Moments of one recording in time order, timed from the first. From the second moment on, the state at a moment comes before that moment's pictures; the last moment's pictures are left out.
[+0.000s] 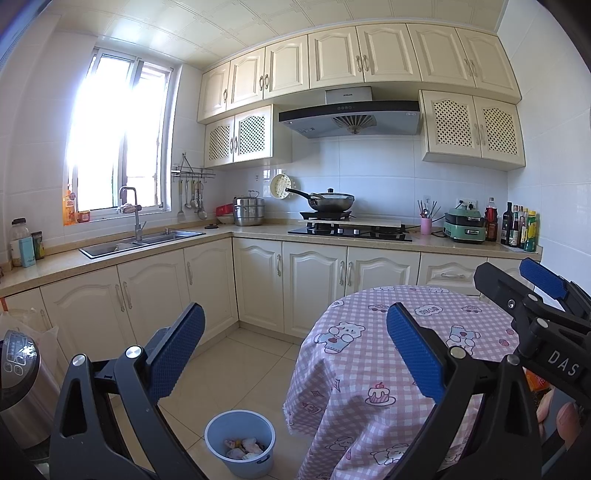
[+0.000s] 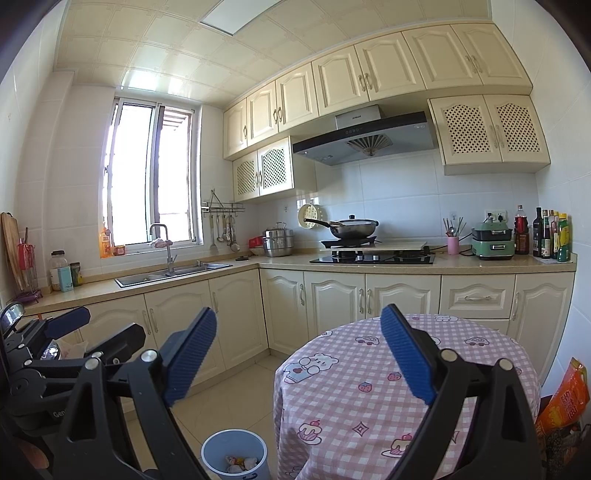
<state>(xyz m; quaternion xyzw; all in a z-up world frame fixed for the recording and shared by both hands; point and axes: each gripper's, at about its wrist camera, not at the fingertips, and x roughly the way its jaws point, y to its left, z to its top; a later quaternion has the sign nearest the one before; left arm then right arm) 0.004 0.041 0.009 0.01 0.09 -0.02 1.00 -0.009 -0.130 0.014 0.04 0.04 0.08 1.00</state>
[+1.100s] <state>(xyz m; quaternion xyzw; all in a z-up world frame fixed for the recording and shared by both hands) 0.029 0.059 -0.005 0.00 0.12 0.00 0.99 0.025 -0.129 0.001 0.03 0.06 0.08 0.99</state>
